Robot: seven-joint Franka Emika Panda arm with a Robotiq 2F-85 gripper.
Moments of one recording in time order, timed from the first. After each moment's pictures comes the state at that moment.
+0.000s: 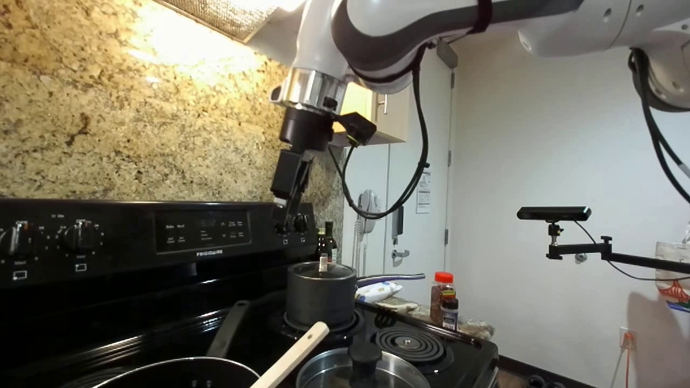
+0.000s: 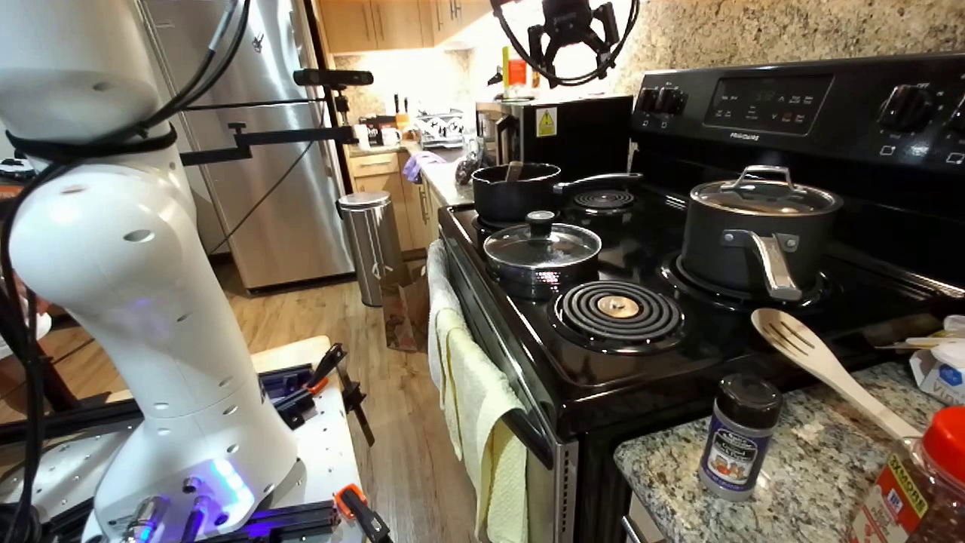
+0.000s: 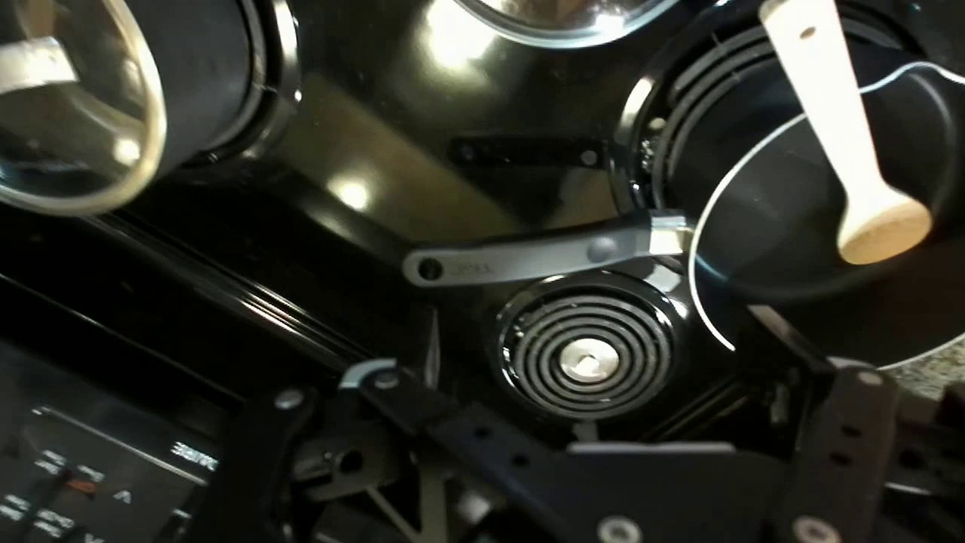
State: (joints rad) arm 0.13 0.08 0.10 -1.65 -0.08 1.97 -0.17
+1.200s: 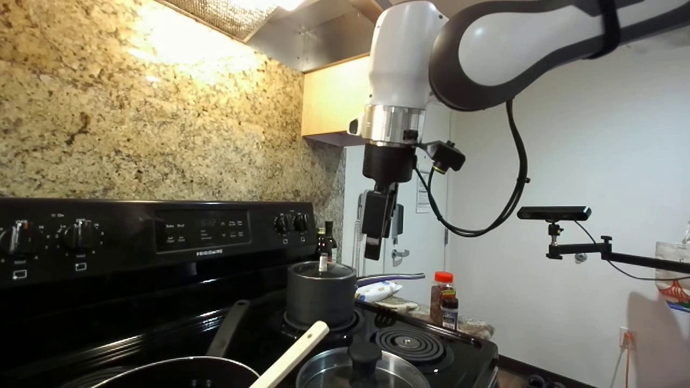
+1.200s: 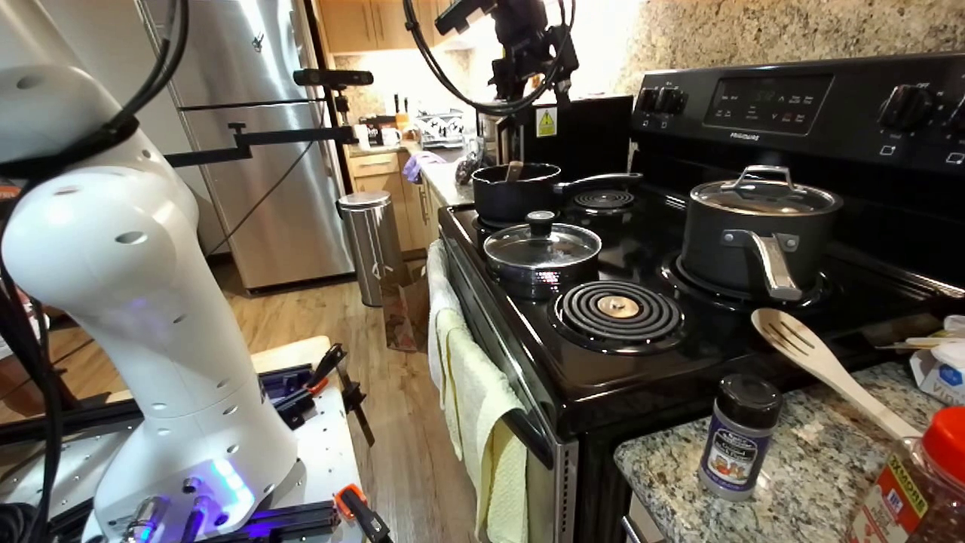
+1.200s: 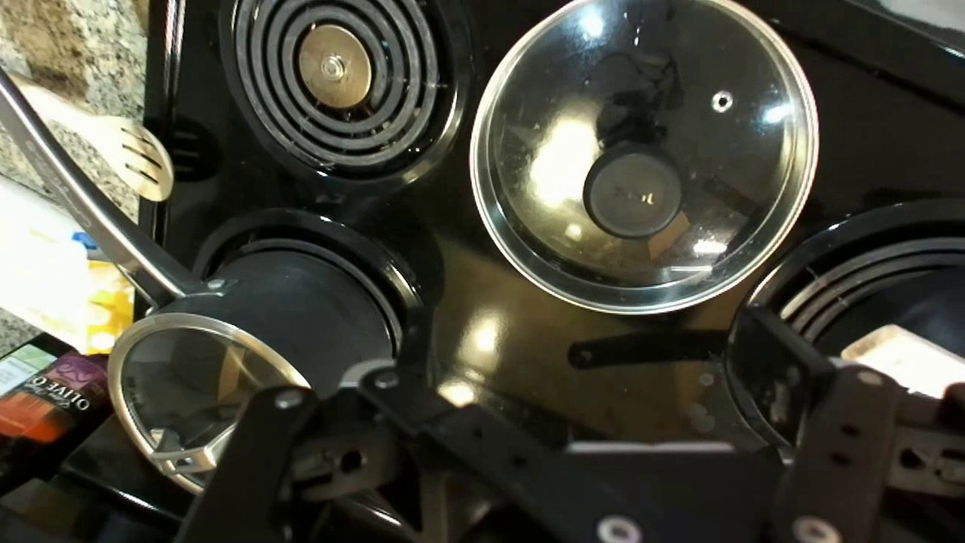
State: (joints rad) arm 0.10 -0.26 0.10 -2.11 -0.23 1.97 0.11
